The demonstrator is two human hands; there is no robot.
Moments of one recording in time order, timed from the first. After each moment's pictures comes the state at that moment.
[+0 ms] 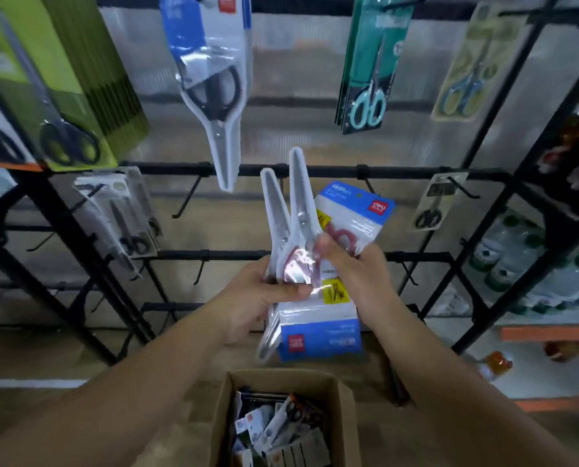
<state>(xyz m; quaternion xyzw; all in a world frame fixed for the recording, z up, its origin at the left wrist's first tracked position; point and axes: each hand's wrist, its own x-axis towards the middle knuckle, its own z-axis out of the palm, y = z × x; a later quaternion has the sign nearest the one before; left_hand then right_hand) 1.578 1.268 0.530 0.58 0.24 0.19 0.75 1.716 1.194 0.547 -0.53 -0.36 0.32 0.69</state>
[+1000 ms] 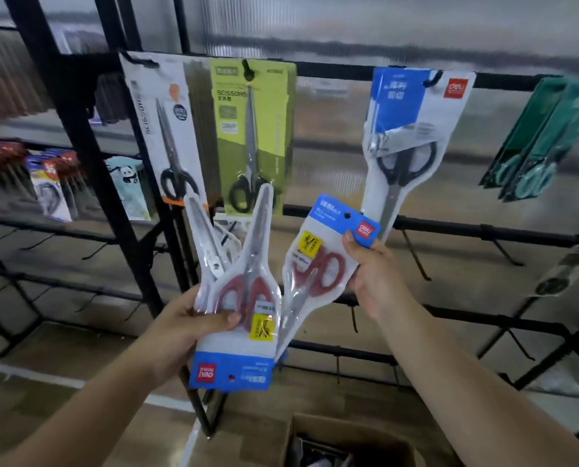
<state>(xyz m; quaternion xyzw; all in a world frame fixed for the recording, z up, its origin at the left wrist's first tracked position) 1.332 1.389 0.545 0.54 0.33 0.34 0.70 1.581 1.355 0.580 -0.48 -0.28 0.45 0.70</state>
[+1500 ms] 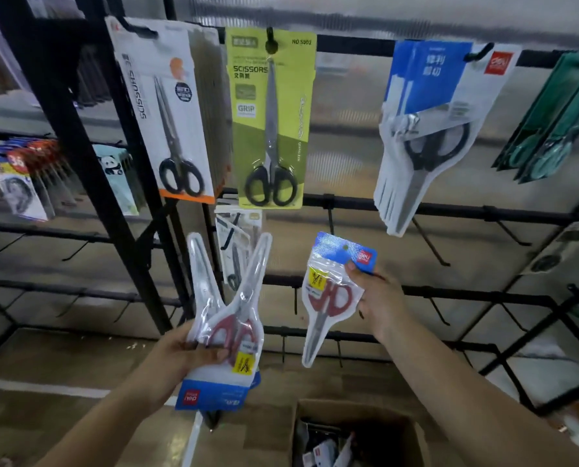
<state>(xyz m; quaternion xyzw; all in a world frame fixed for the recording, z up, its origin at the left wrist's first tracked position) 1.286 1.424 0.484 0.55 0.39 0.25 0.69 1.565 1.362 0.525 -0.59 -0.18 0.44 0.66</state>
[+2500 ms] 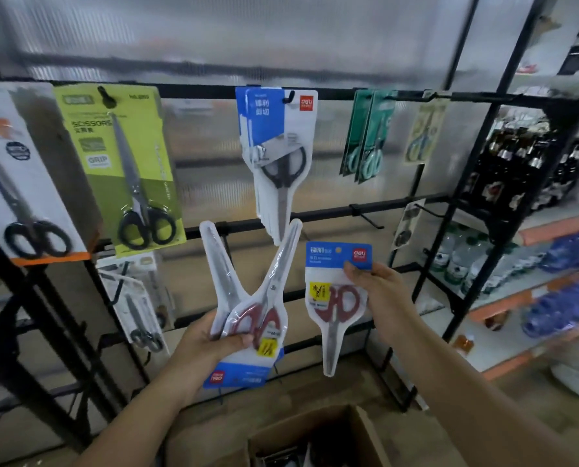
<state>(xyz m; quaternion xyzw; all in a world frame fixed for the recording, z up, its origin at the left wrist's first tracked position) 1.417 1.398 0.520 0.63 0.25 0.20 0.71 1.620 1.245 0.565 -0.65 -0.20 0.23 0.70</state>
